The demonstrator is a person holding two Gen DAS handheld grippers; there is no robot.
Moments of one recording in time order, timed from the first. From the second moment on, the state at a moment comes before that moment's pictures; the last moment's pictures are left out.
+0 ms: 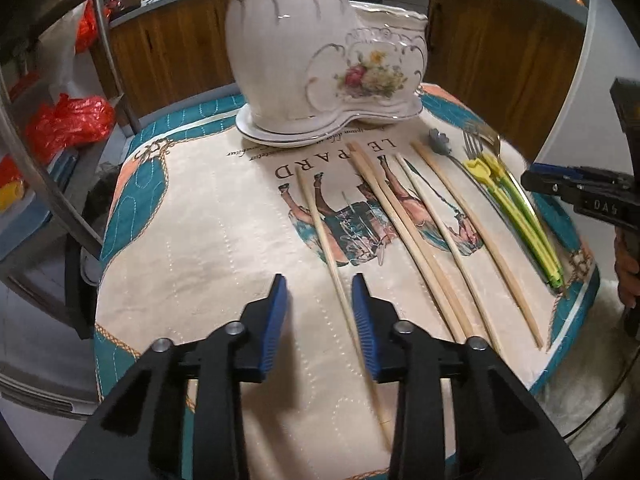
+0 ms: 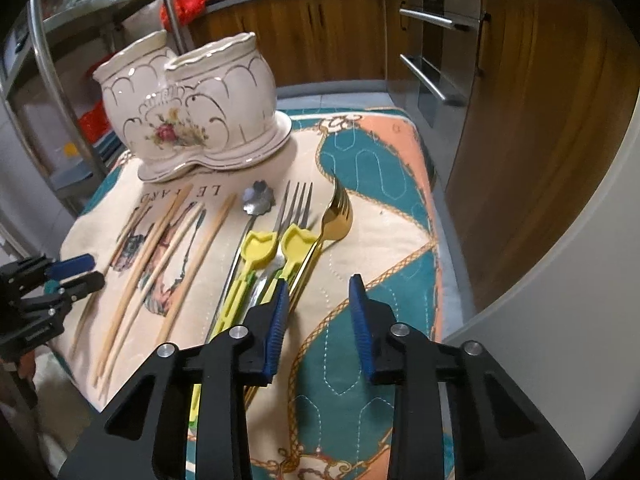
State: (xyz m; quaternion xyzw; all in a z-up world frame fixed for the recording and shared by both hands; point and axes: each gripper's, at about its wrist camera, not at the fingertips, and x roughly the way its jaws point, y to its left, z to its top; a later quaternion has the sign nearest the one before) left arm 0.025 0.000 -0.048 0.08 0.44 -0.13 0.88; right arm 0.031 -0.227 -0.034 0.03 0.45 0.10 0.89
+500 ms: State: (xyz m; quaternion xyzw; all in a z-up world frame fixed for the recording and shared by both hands) left arm 0.048 -0.014 -0.048 0.10 0.45 -0.13 0.88; right arm 0.097 -0.229 -0.040 0.06 0.45 0.04 0.89
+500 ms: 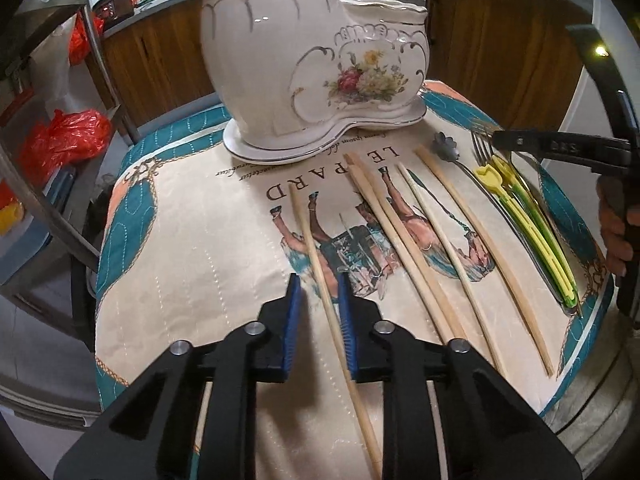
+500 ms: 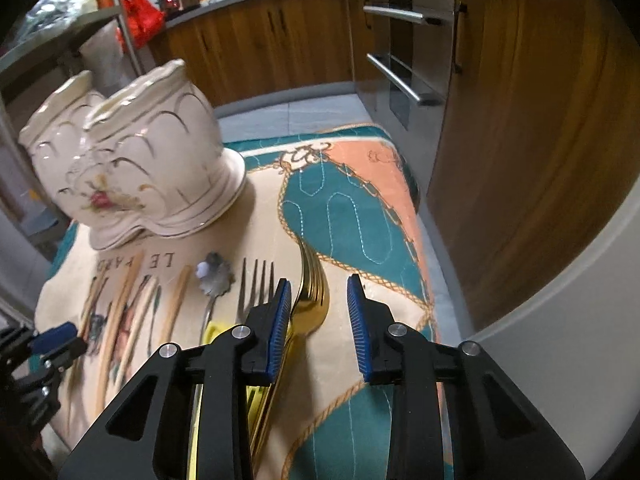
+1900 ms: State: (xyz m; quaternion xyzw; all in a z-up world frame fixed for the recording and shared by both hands) left arm 0.122 0.020 0.124 -0.07 0.11 -0.21 0.97; right arm 0.081 -0.204 0.148 0.09 0.09 0.16 0.98
